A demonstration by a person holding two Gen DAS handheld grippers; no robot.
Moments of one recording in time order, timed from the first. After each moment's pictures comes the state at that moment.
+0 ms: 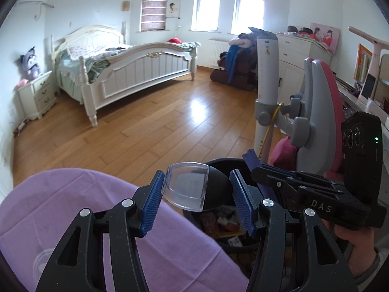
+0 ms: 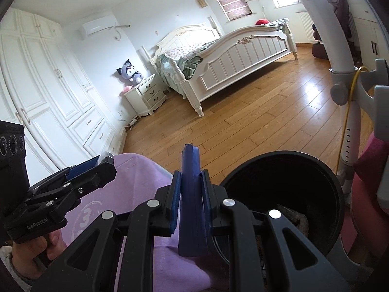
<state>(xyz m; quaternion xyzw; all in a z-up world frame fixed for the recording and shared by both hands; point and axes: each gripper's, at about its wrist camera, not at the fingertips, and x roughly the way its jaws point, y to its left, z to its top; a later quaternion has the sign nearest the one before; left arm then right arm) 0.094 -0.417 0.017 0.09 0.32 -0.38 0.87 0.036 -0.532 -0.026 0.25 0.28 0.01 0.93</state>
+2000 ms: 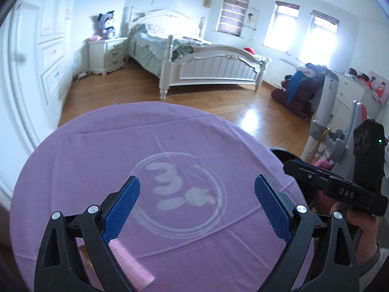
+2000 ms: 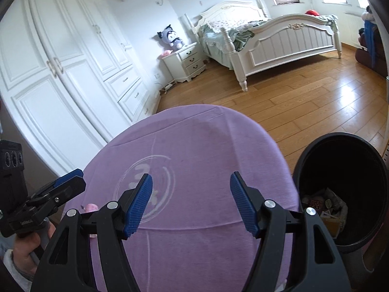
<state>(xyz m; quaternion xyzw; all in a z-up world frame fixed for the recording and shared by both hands) 0.029 -0.134 0.010 -0.03 0.35 -0.19 0.92 0.032 -0.363 -0.006 0.16 0.34 0.16 0.91</state>
